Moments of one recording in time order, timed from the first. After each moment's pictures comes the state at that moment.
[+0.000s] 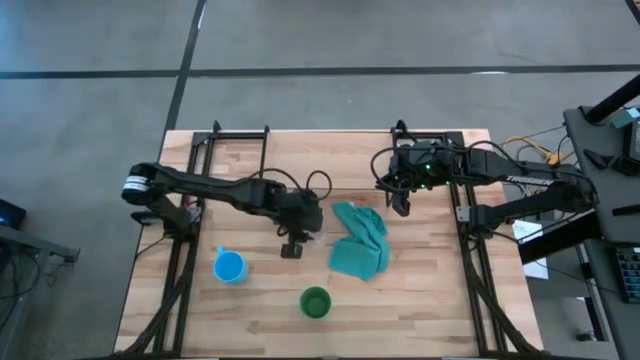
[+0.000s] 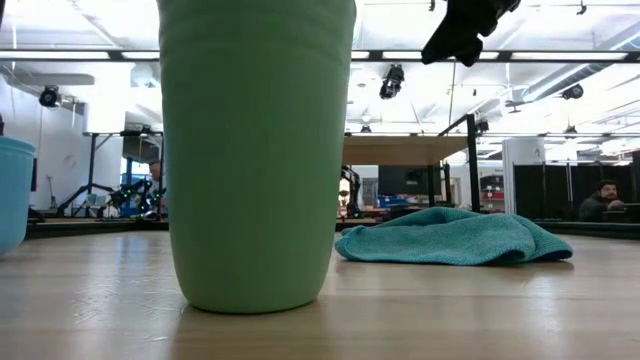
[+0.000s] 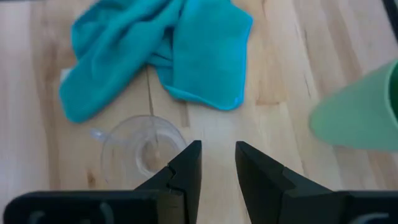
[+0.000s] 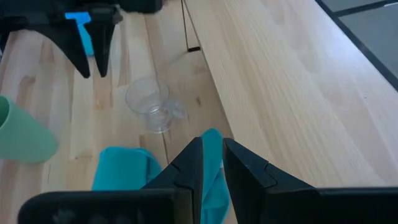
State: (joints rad) left arm -0.07 1.62 1.35 -0.71 0.10 0.06; right arm -0.15 1.10 1.07 -0.66 0.00 0.10
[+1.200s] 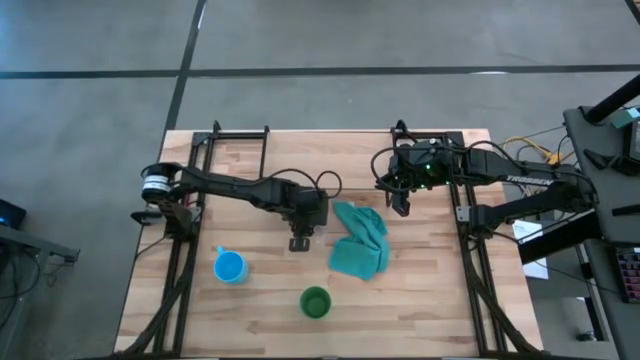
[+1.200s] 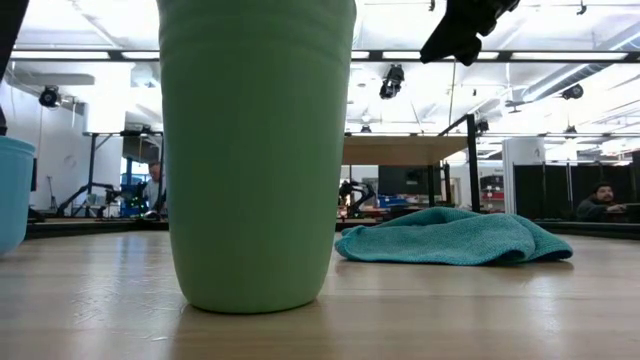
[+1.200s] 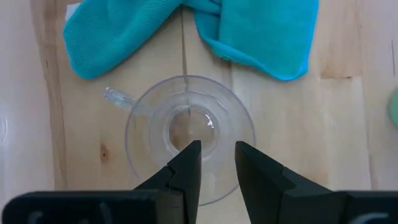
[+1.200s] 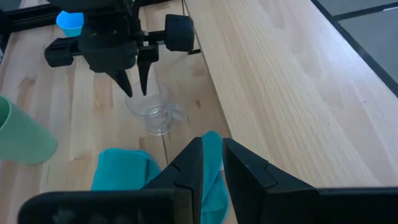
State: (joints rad) left arm 0.00 1.75 1.34 -0.72 0.07 0.06; right arm -0.15 1.10 1.07 -0.65 0.00 0.09
